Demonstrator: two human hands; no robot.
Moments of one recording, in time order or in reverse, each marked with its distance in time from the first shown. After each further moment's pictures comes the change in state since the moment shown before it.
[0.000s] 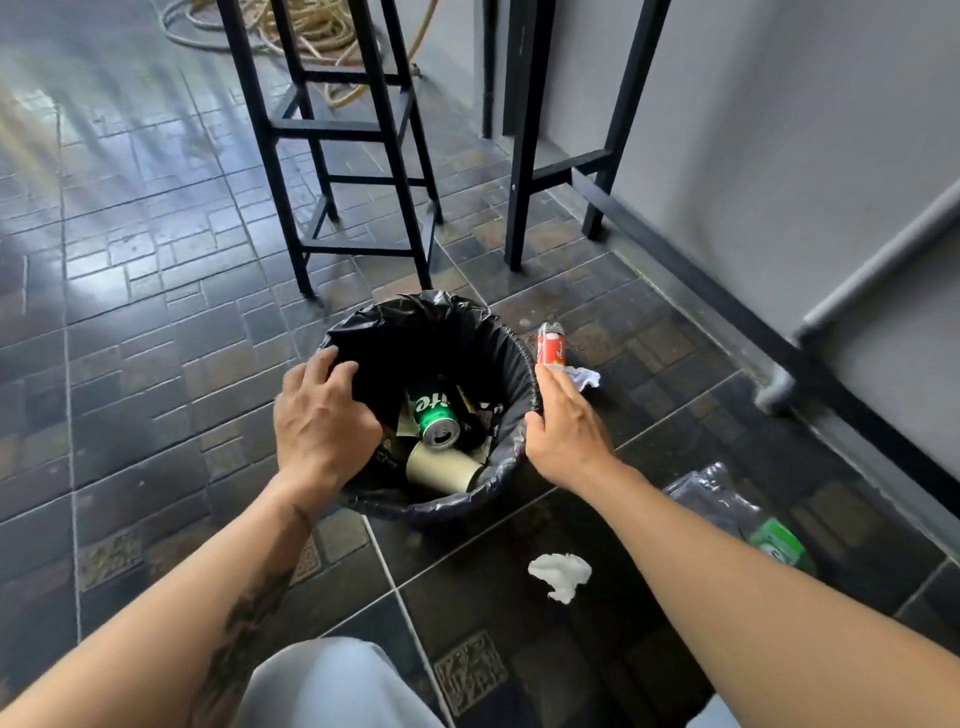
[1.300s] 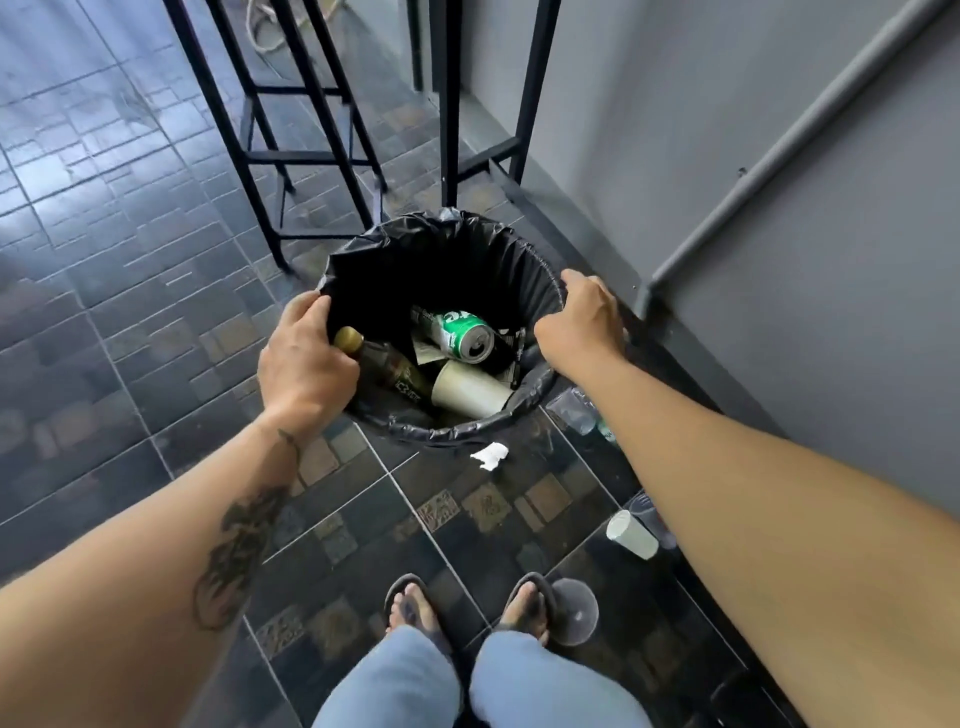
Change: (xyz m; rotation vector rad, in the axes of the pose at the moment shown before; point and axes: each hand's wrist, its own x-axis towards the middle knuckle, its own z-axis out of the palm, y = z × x) left_hand -0.022 0.131 -0.295 -0.178 -0.142 -0.062; right_hand -0.094 -0.166 -0.312 0.022 0.163 0.442
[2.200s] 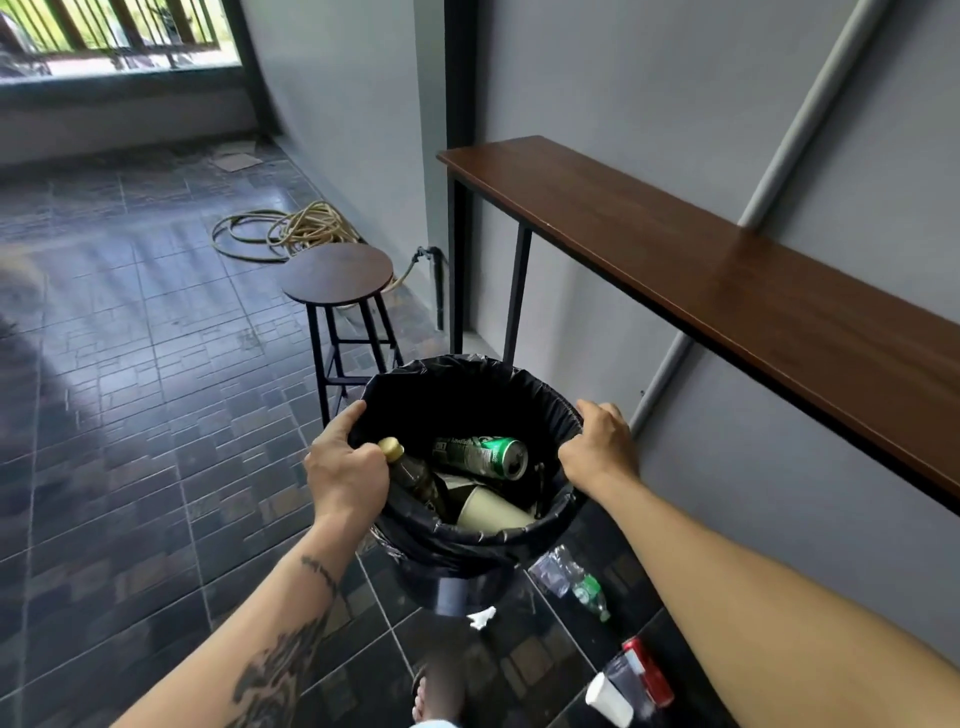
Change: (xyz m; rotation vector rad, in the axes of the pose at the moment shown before) left_hand -0.132 0.180 -0.251 -0.778 0.174 -0.216; right_hand -0.126 -0.050 -0.254 0.001 0.170 -0.164
